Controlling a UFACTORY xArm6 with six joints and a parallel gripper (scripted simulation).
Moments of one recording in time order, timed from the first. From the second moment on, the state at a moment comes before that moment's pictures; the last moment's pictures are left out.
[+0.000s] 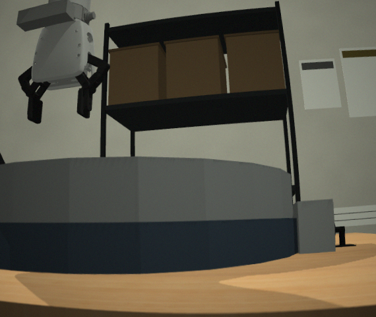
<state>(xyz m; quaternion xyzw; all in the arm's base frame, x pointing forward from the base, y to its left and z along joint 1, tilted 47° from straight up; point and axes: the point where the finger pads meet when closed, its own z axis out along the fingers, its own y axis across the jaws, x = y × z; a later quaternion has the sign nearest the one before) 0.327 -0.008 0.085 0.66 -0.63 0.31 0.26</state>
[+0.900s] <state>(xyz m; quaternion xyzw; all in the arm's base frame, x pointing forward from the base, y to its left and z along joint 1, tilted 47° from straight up) 0.325 -0.006 0.083 0.67 -0.62 0.31 0.26</state>
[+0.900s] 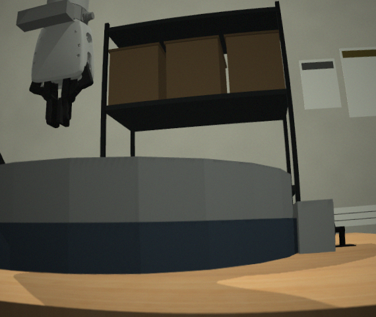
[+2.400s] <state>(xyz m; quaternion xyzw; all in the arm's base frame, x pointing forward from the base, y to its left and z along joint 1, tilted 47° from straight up) 0.325 -0.006 0.083 0.67 -0.62 0.31 0.26</state>
